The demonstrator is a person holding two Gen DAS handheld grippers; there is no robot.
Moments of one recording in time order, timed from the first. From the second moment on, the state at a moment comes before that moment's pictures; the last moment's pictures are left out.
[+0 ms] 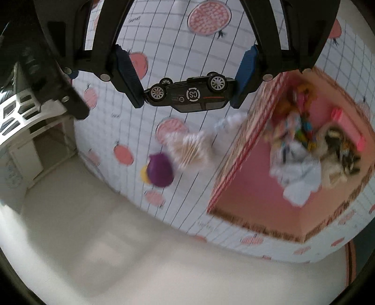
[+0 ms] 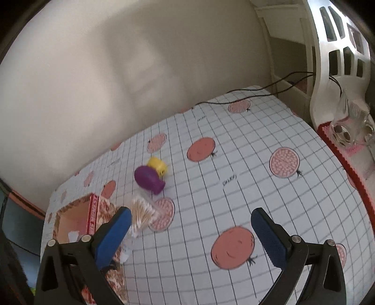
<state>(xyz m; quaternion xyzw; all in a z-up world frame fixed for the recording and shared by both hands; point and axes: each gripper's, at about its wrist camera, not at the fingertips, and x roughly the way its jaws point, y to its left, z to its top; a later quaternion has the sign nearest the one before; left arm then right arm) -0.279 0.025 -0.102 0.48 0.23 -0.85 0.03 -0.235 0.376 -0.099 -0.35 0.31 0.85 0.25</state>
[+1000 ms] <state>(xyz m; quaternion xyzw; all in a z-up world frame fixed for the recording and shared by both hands) -0.287 -0.122 -0.094 0.37 0.27 -0.87 0.16 -0.378 0.296 -0.198 -0.49 0.12 0.86 0.10</state>
